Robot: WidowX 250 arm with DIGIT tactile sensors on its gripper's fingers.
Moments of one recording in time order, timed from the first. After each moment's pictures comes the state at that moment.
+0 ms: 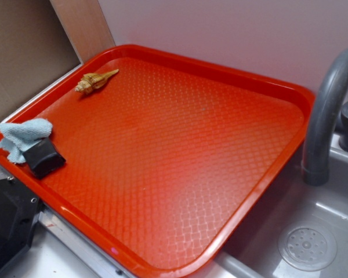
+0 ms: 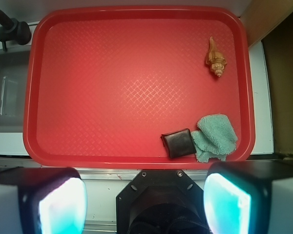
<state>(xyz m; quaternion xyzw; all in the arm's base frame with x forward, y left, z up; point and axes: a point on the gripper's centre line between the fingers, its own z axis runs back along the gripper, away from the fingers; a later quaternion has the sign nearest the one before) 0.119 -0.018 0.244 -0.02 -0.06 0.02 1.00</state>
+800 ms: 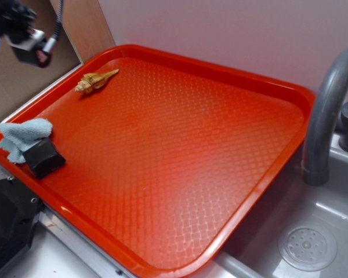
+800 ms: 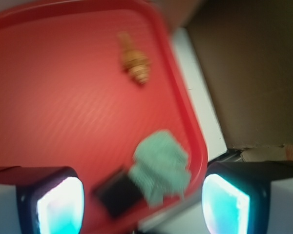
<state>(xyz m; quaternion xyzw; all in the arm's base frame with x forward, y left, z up) 0.174 0.063 0.138 0.16 -0.04 0.25 0.95</state>
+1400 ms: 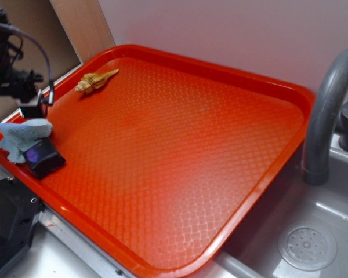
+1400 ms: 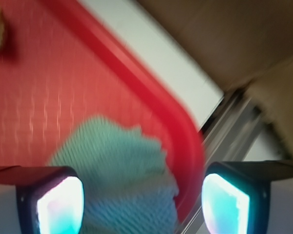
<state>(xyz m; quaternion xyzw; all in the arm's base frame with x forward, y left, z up) 0.127 0.108 0.063 0.12 -0.01 0.41 0.90</state>
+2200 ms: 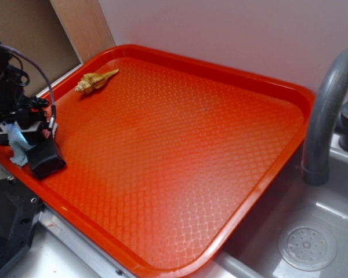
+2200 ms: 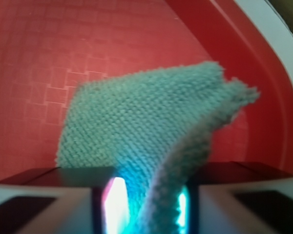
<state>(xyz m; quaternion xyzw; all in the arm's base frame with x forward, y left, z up) 0.136 0.089 0.028 0.05 -0.01 0.33 0.94</state>
